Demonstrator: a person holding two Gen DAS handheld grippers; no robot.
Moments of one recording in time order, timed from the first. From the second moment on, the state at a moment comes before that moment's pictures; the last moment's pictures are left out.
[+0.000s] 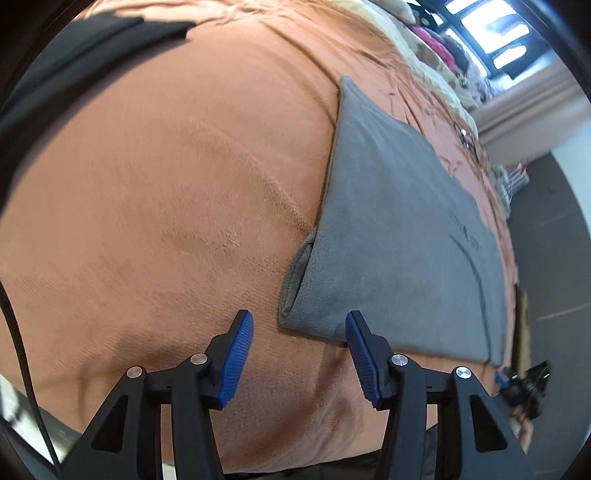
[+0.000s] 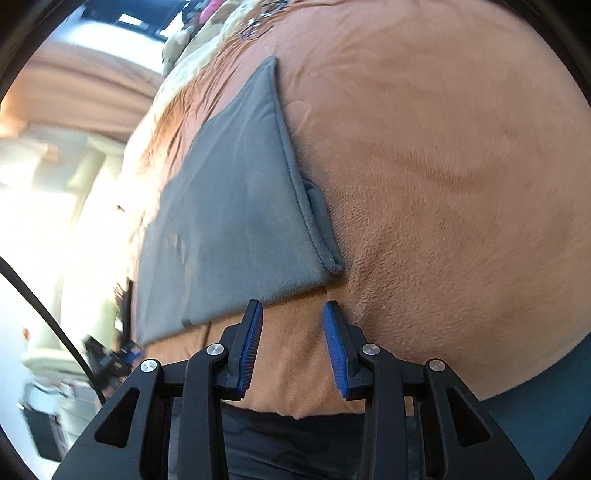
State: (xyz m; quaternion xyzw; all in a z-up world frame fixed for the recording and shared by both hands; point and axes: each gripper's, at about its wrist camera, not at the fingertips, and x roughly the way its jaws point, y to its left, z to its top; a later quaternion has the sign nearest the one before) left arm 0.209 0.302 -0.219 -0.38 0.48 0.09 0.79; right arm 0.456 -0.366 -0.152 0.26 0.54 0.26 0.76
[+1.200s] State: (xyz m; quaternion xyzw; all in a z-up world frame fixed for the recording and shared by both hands) left arm 0.203 0.288 -0.219 -0.37 0.40 0.13 0.82; right arm 0.446 -0.371 -0.159 0.33 0.44 0.23 0.80
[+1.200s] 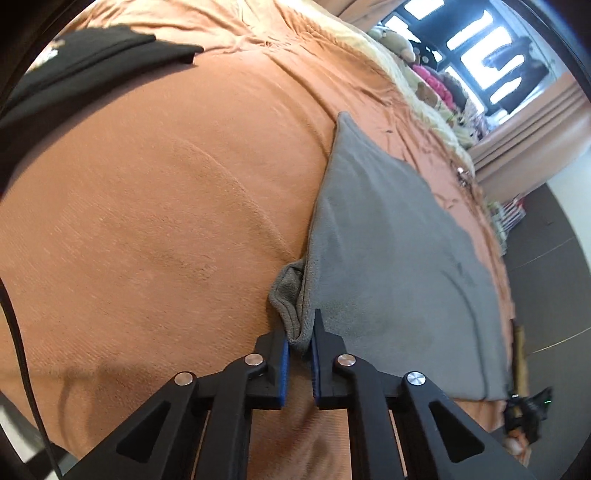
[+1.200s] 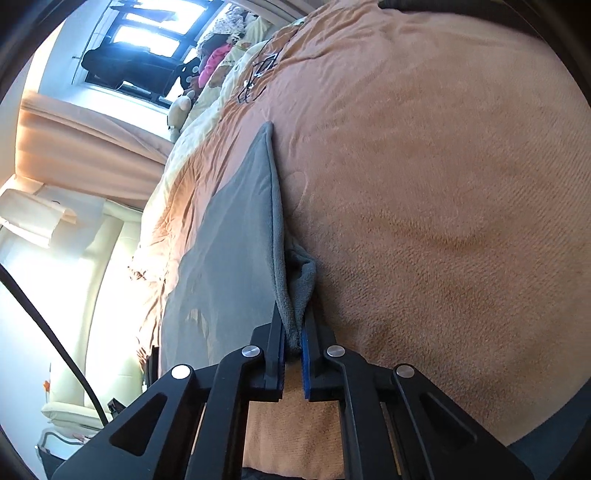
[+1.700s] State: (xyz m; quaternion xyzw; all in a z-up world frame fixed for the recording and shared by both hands) left arm 0.170 0.280 -0.174 -0.38 0.38 0.13 0.83; right arm 0.403 -0.377 -0.107 0.29 0.42 0.23 0.83
